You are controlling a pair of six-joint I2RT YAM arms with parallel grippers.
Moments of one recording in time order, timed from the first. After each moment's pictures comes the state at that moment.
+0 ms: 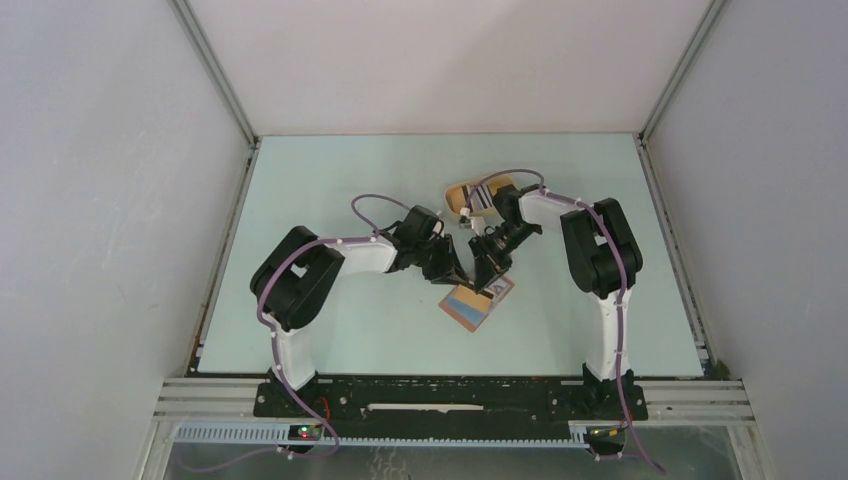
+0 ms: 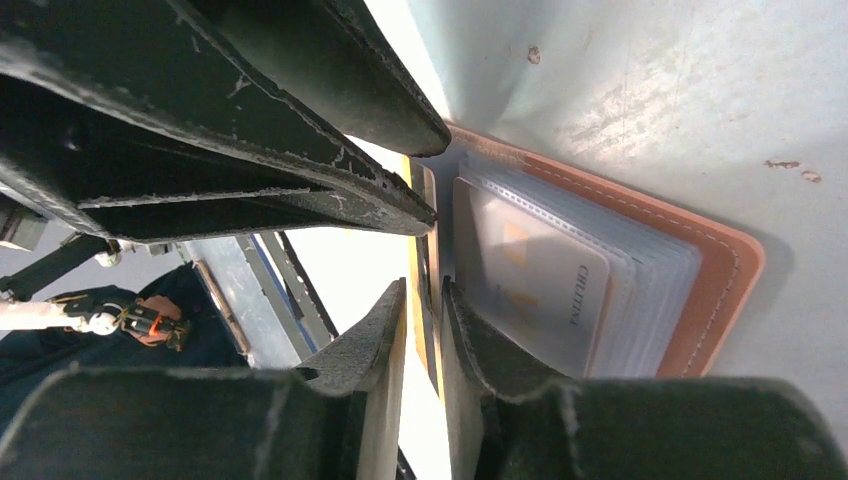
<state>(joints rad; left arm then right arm) -0.68 1.89 1.04 -0.04 0.41 -0.85 0.38 2.12 1.41 -0.97 -0.85 -0.39</state>
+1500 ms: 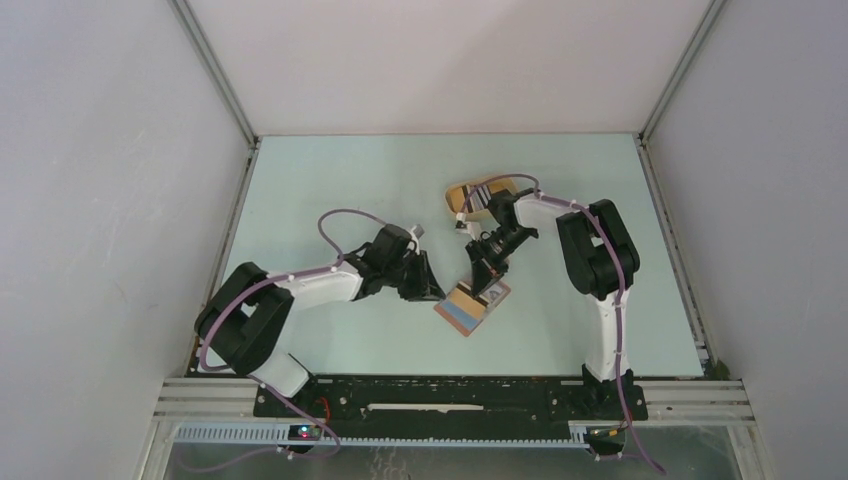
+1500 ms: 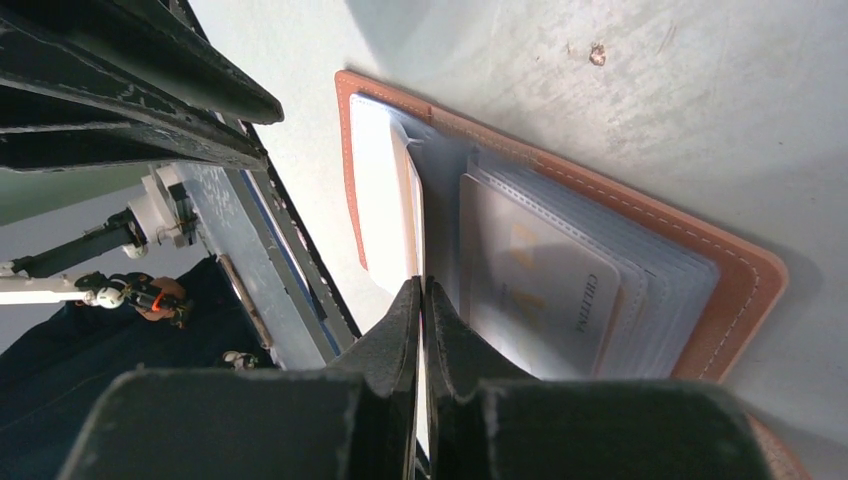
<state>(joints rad) -0.67 1.55 0.75 -0.03 0.36 -0.83 0.41 2.11 1.39 -0.96 -0.88 -0.35</state>
